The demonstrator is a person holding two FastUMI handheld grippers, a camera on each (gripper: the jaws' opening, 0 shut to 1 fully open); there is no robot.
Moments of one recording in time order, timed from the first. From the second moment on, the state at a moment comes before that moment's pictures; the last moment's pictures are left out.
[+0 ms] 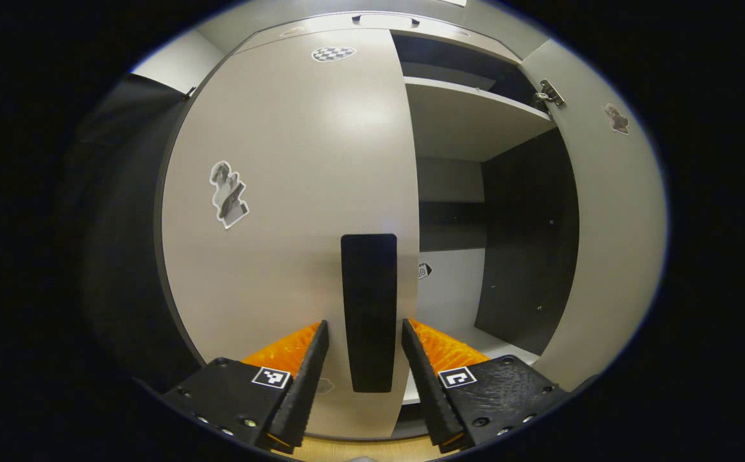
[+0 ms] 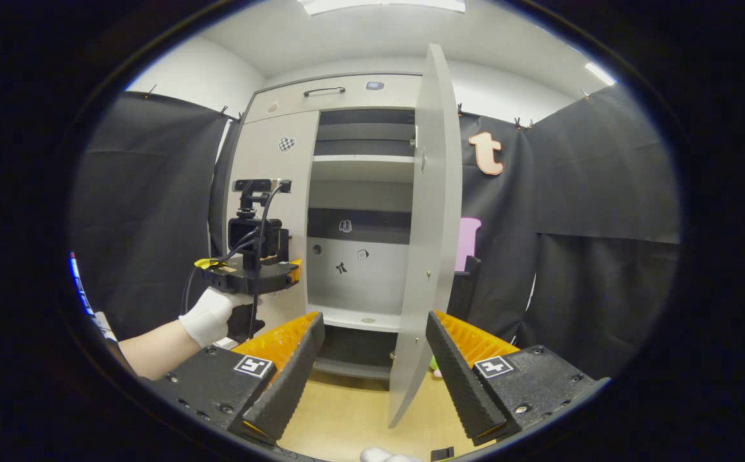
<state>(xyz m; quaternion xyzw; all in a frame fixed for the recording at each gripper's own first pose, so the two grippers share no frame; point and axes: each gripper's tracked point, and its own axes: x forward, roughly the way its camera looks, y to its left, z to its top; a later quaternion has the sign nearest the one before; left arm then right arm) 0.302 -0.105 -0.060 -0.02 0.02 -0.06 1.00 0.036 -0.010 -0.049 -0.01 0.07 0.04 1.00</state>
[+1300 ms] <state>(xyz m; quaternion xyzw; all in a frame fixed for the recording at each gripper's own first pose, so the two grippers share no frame) 0.240 -0.079 -0.058 -0.01 0.02 -0.09 1.00 -0.005 0.026 -0.039 0.00 0.04 0.08 1.00</state>
